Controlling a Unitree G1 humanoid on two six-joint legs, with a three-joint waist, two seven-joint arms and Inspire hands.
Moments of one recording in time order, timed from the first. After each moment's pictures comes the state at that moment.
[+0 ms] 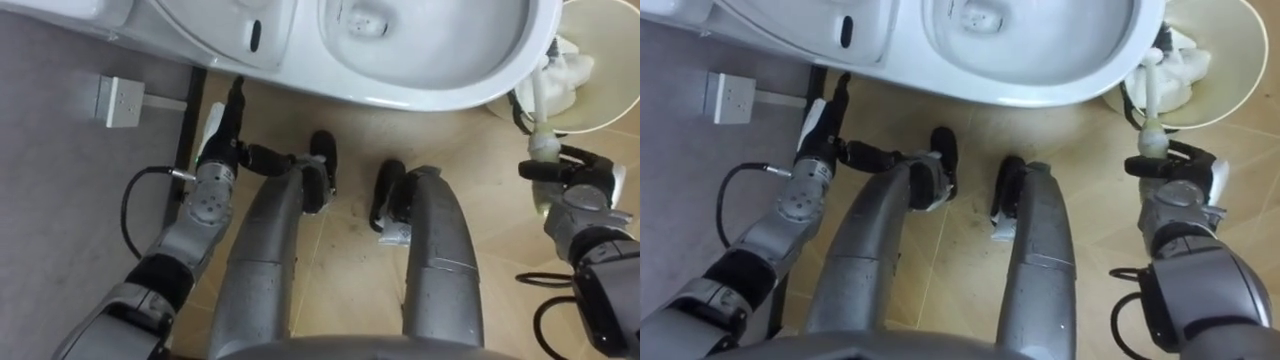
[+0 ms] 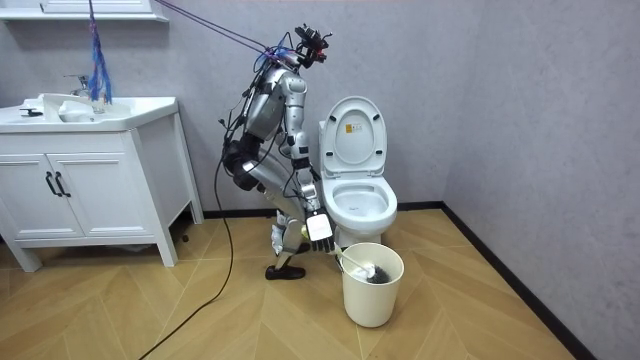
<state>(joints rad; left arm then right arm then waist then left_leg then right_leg) -0.24 0.23 -0.39 0.70 -0.01 -0.10 0.29 -0.45 -0.47 0.20 1.36 0.55 -0.07 -0.35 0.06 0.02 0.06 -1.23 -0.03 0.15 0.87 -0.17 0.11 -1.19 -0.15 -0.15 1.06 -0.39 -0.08</state>
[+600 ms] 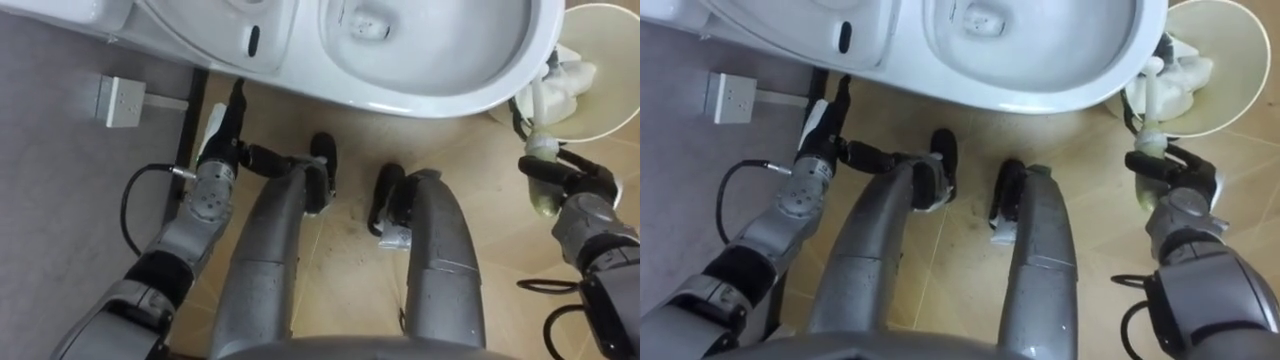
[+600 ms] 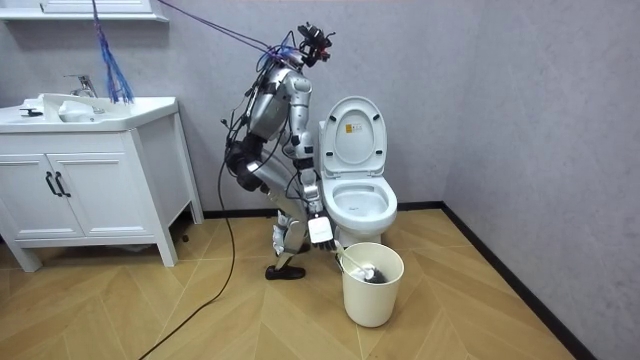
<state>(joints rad) -0.25 0.24 -0.39 0.70 -0.01 -0.04 0.27 -0.43 -0.46 0.22 1.38 0.72 -0.06 -0.25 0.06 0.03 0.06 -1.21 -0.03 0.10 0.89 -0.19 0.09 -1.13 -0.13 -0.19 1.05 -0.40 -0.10</state>
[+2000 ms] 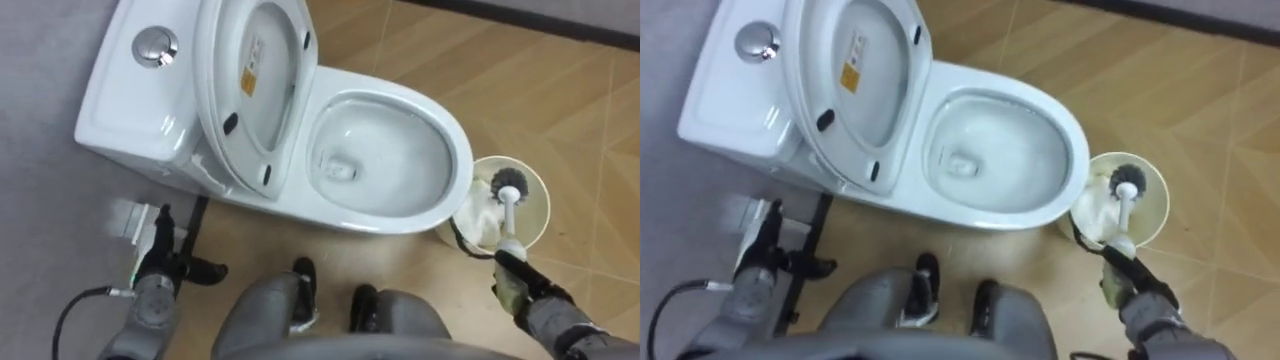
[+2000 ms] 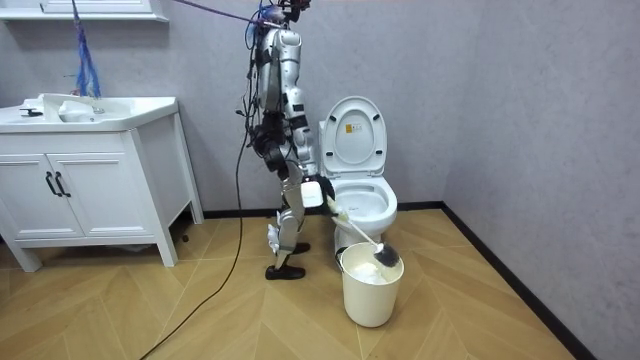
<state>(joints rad) 0.16 0.29 -0.14 0.83 0.08 -0.10 0.30 -0.07 -0.35 0.06 1.26 0.91 -0.03 -0.18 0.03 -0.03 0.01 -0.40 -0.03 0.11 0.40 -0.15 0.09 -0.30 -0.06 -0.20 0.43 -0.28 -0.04</state>
